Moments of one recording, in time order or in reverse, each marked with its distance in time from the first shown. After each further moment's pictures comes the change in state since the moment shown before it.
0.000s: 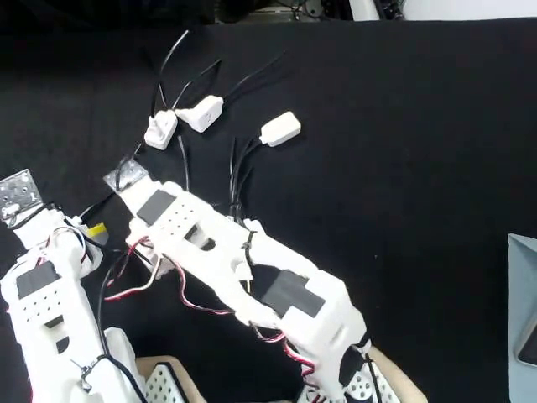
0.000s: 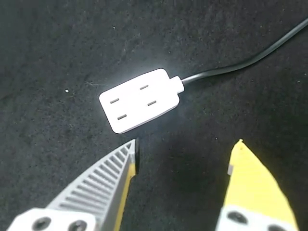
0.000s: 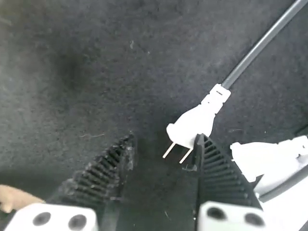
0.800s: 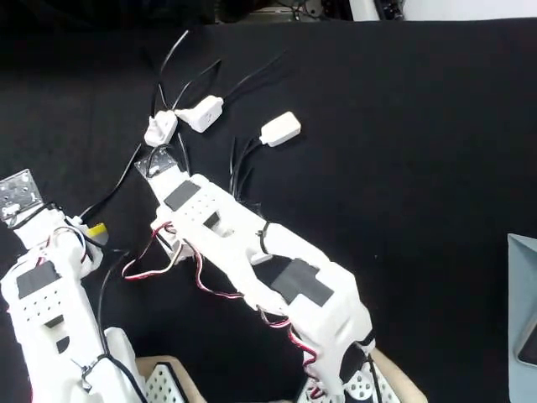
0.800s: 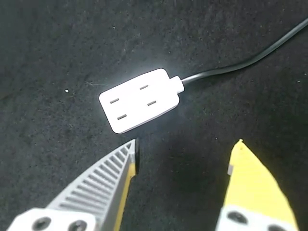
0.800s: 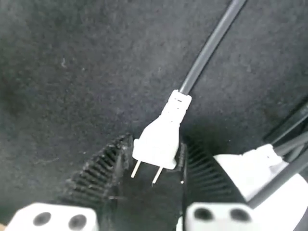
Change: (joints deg) left arm 0.0 0.0 0.0 0.0 0.0; right arm 6.3 0.3 5.3 -6.9 0.0
